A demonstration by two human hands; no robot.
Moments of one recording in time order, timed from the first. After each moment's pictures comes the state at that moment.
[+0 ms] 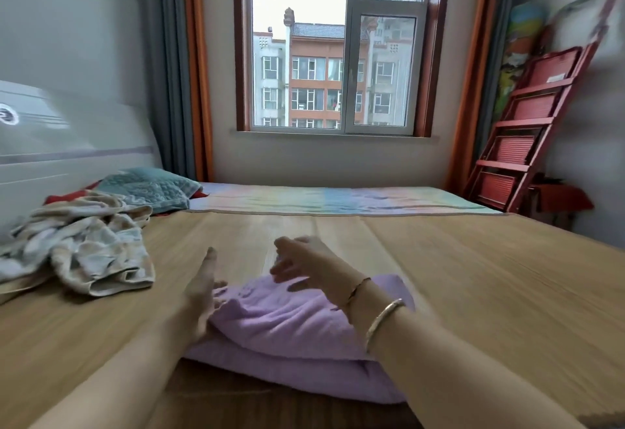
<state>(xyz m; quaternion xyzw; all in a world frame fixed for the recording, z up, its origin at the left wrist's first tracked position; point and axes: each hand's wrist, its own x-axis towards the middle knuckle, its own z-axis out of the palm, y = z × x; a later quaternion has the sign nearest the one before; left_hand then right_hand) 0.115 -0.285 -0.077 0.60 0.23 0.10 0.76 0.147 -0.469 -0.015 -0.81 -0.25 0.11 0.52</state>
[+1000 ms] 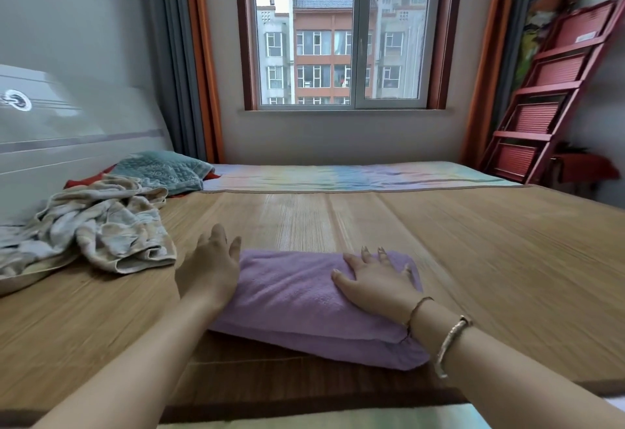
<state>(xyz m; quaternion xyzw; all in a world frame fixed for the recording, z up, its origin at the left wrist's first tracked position) 0.099 -0.276 -0.079 0.90 0.25 0.33 0.12 0.156 -0.513 -0.079 -0.97 -0.19 -0.01 0.12</state>
